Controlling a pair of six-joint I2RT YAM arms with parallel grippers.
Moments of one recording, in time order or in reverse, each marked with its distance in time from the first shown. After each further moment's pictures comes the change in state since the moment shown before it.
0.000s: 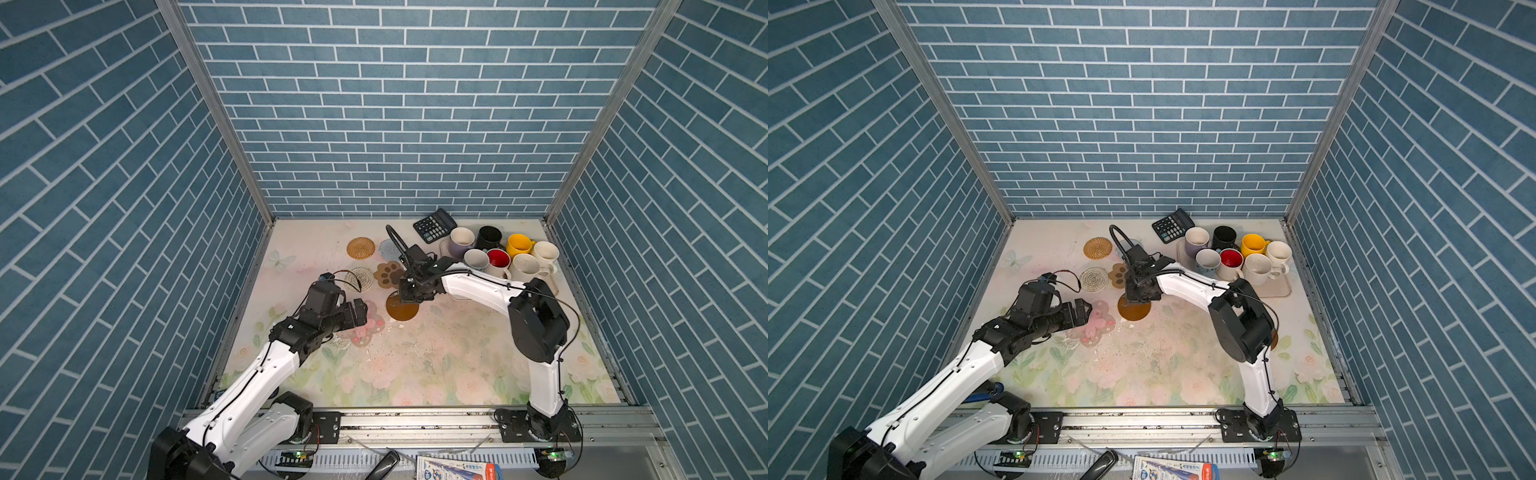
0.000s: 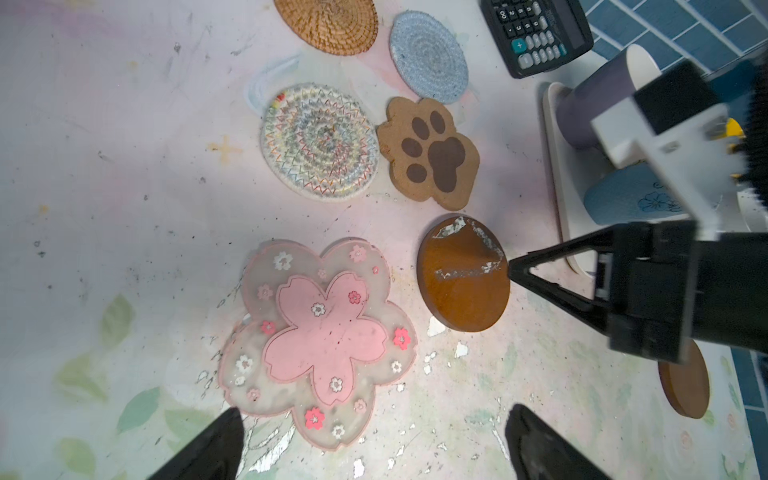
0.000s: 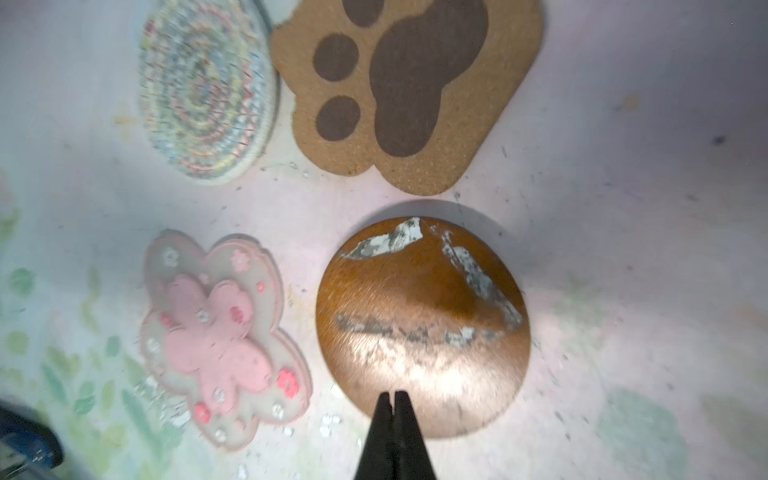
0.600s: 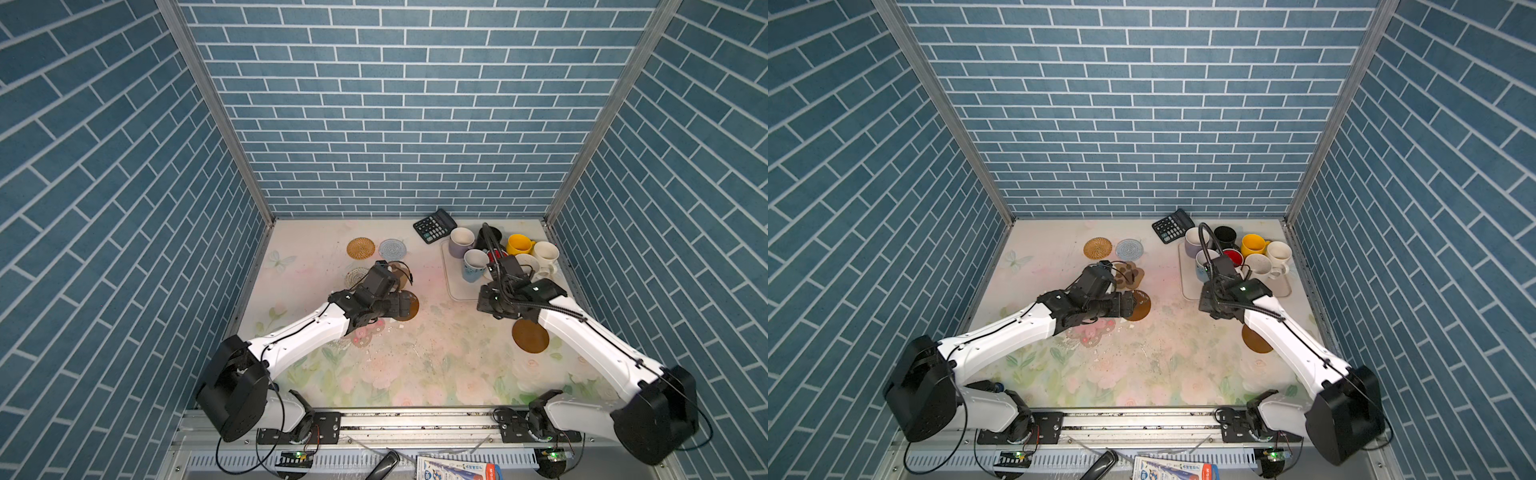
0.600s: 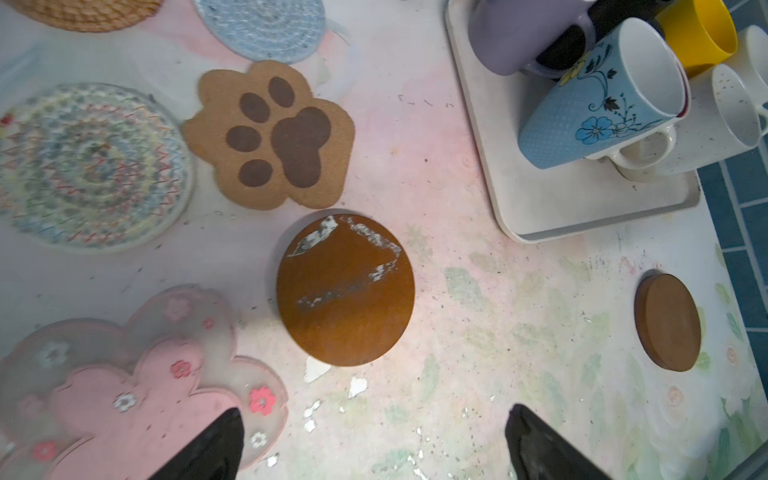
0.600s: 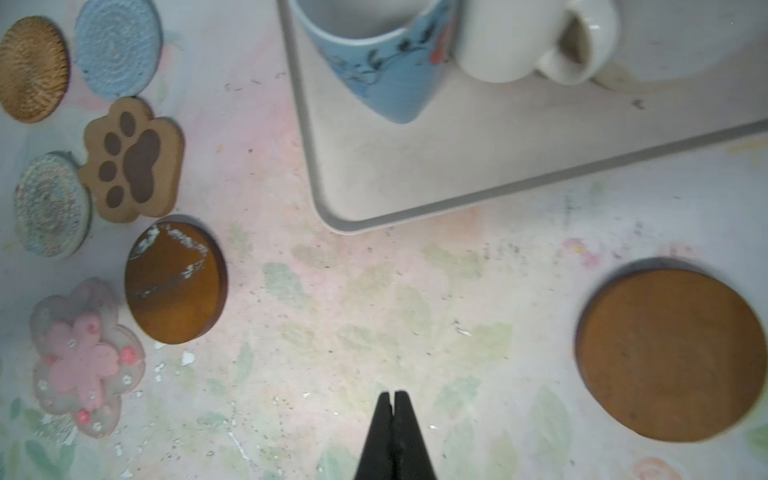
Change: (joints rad) left arm -0.288 0.475 0.280 0.137 -0.067 -0.024; right arm -0.345 -0.745 -0.552 -0.169 0.205 0.011
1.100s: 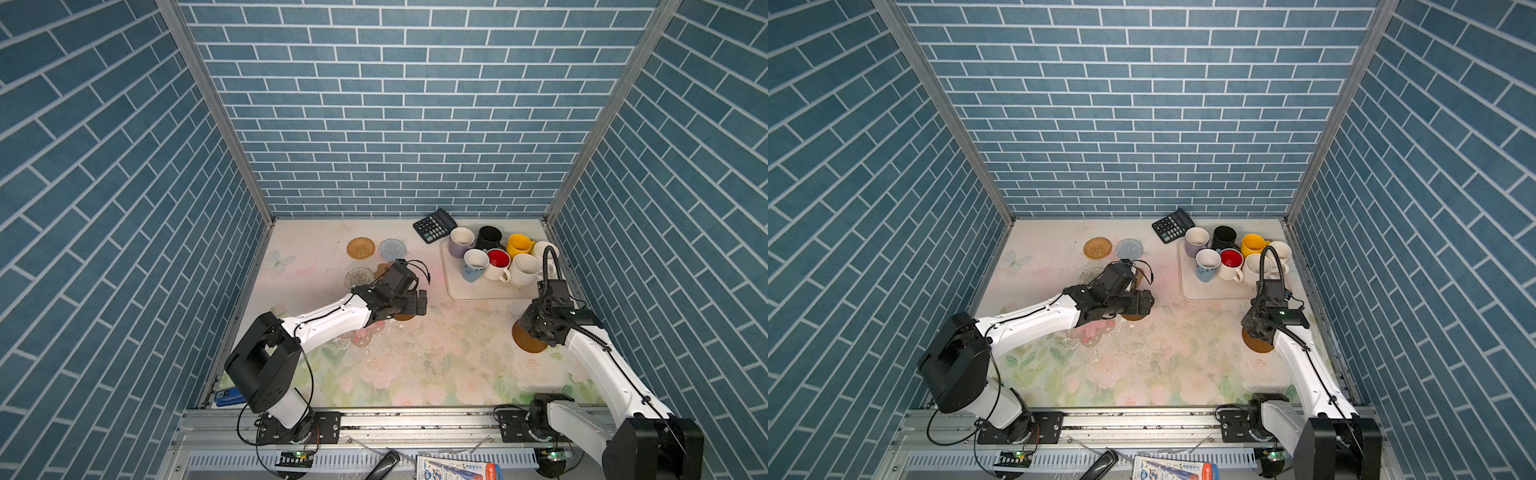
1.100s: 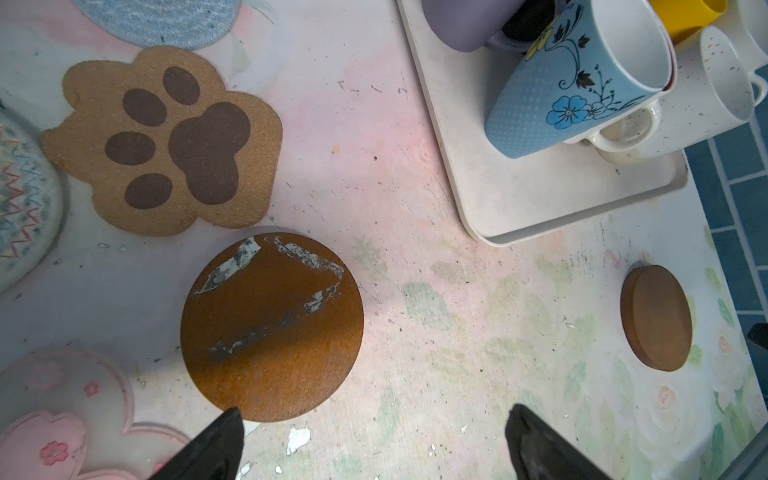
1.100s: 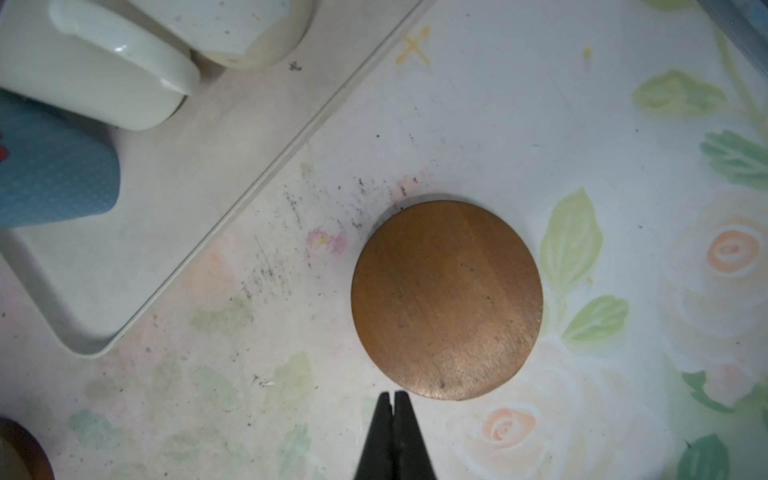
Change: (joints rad) left arm -0.044 0.158 0.082 0.072 0.022 0.000; right arm -0.453 -0.164 -0.293 0.061 -0.026 0.057
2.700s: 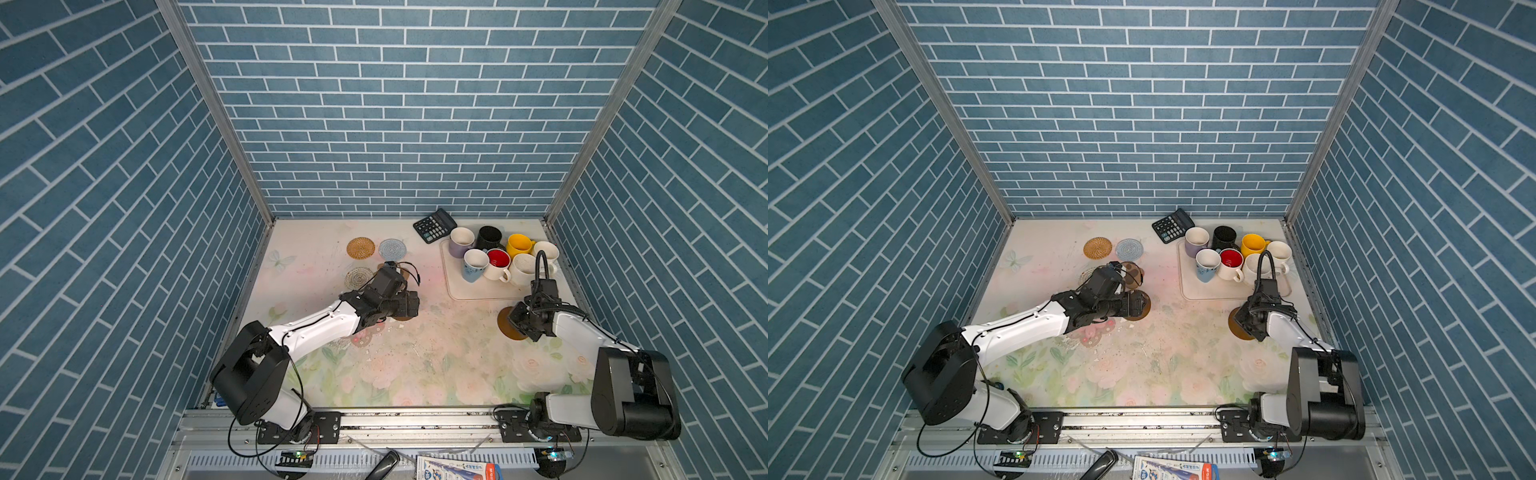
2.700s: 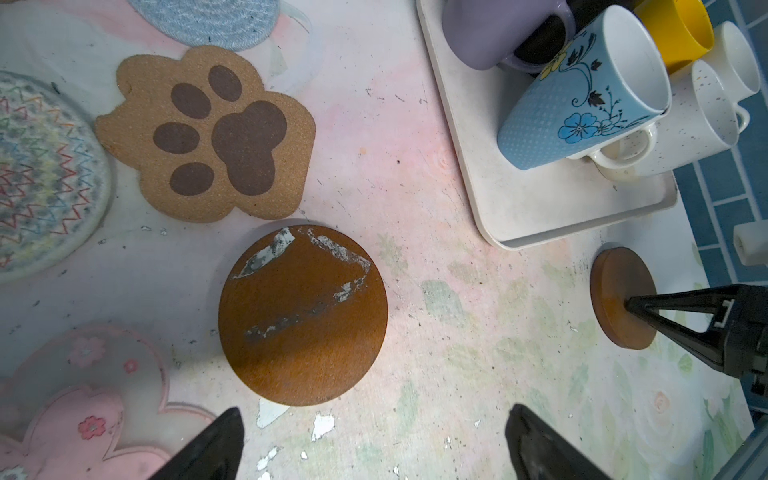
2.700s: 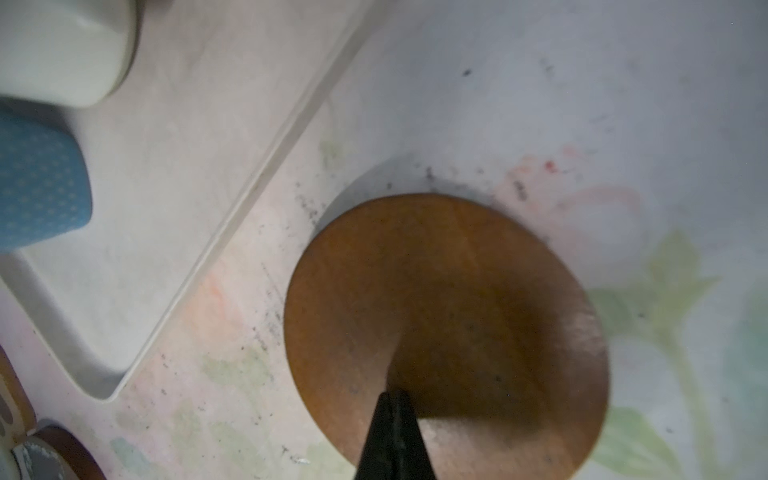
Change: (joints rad) left arm 0.045 -0.093 -0.121 0.064 0.013 -0.013; right arm 0.003 0.320 -0.046 0.322 -0.252 0.011
